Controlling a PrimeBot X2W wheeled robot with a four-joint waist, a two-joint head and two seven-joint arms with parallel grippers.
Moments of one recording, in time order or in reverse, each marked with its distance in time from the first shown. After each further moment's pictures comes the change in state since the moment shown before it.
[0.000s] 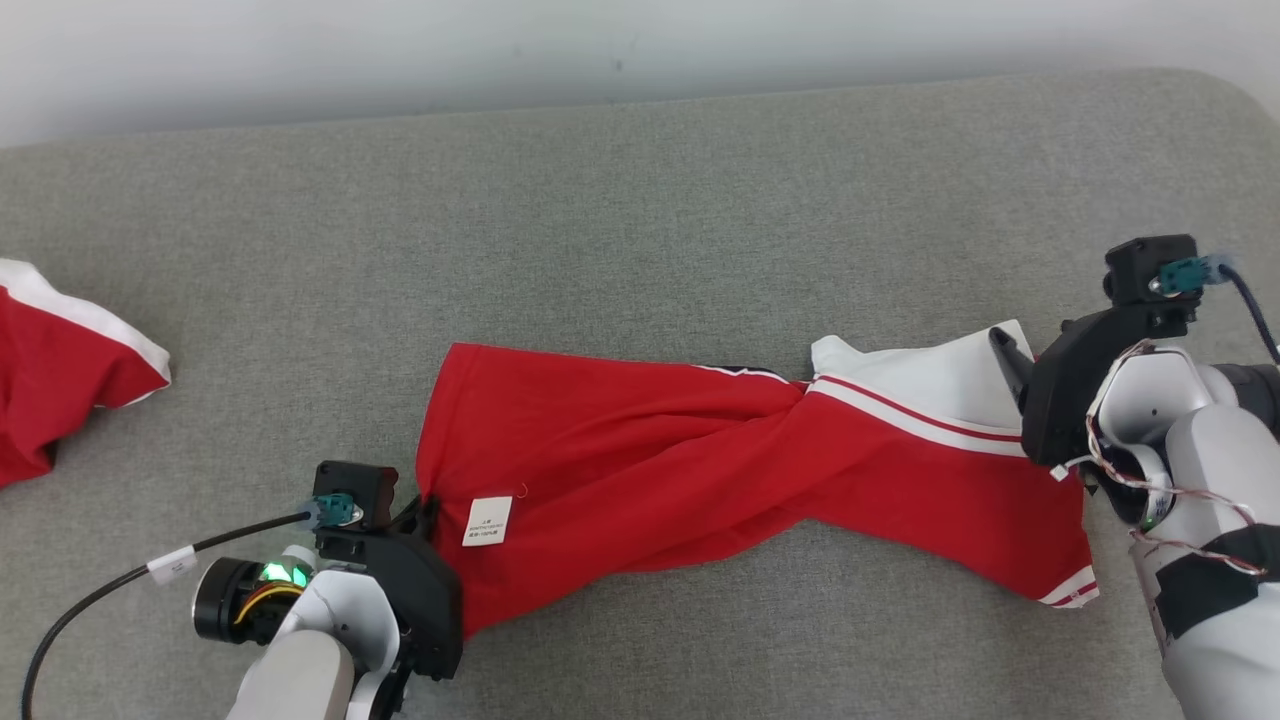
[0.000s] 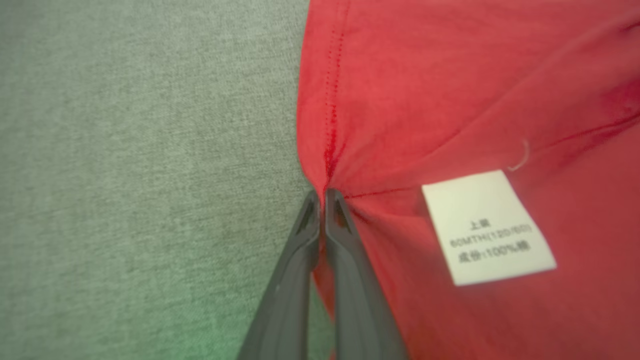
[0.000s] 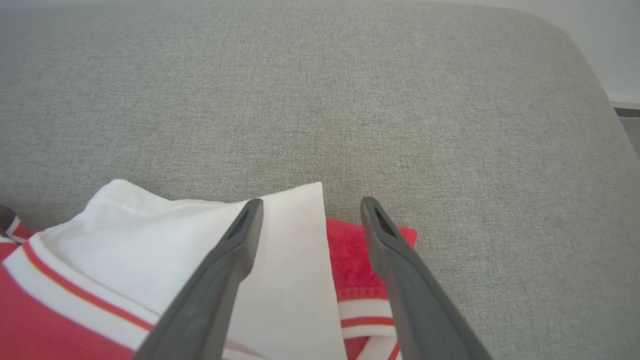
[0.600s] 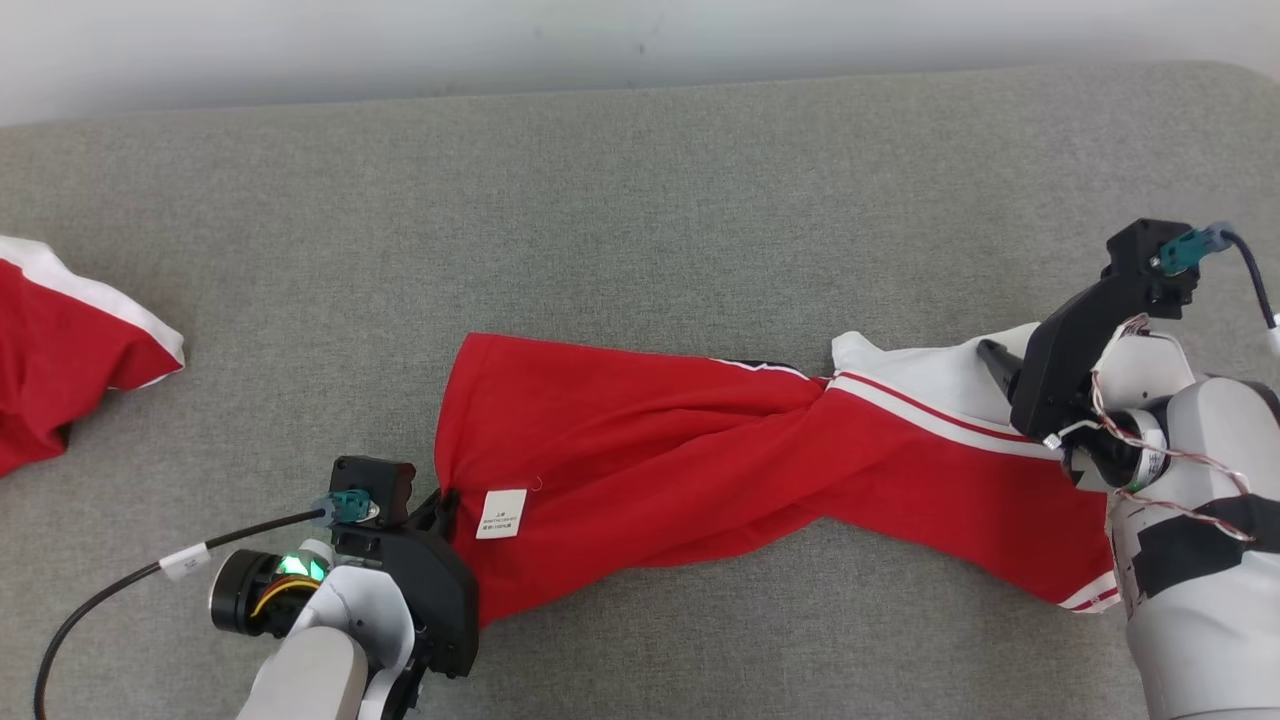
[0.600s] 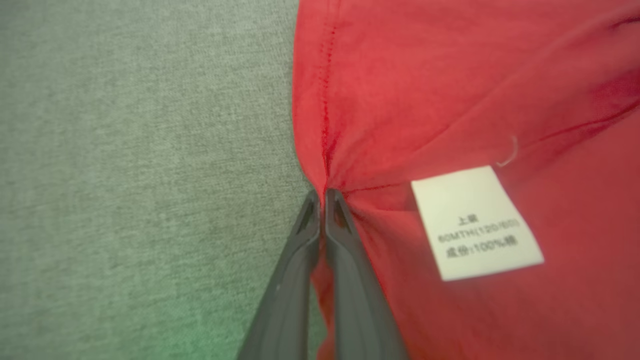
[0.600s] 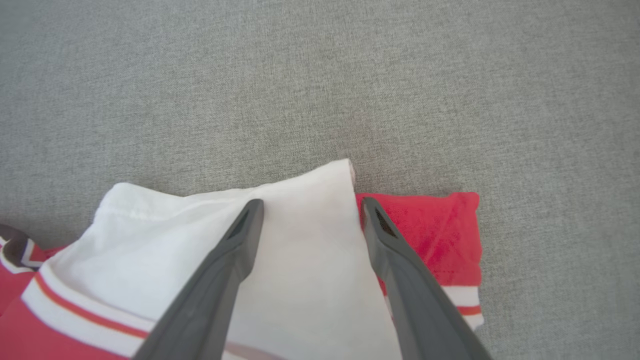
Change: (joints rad) left arm -0.003 -0.008 -0.028 -0.023 -0.014 -0.001 0.000; right arm -0.065 0.134 -0.242 0.057 -0.104 0.000 0.229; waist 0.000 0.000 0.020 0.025
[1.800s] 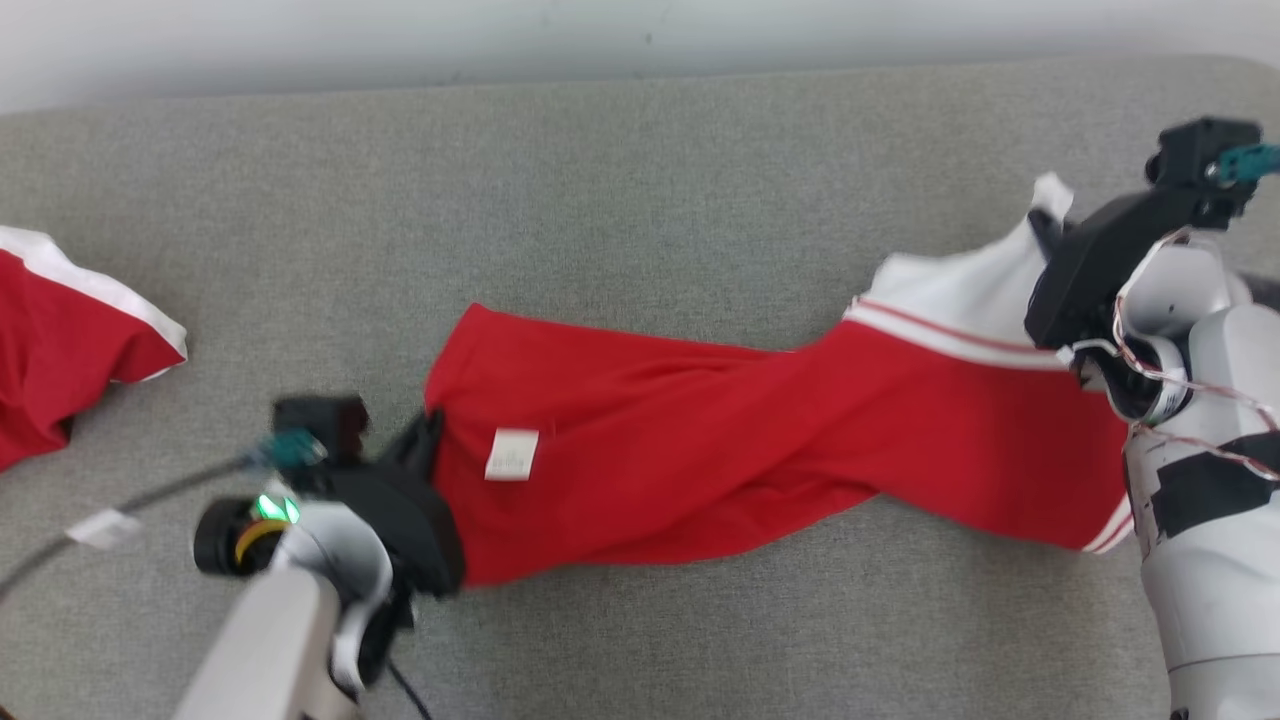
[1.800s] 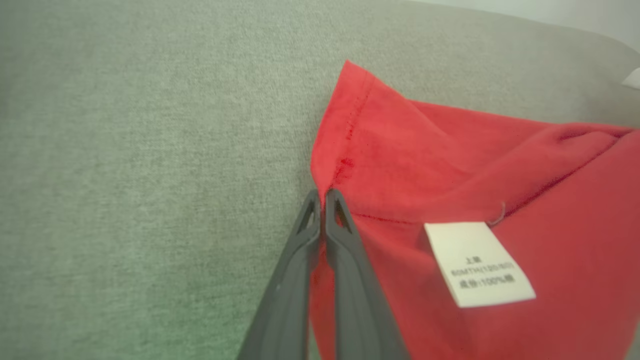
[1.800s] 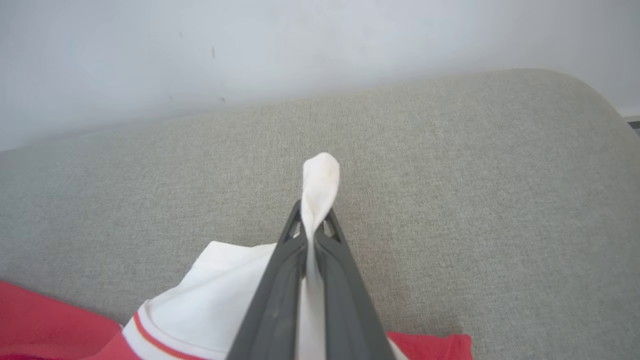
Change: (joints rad) left arm -0.071 -0.011 0.066 -0.033 -0.116 0.007 -0.118; right arm -0.105 -0.028 0.047 0.000 0.066 0.000 -0.217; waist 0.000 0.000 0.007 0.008
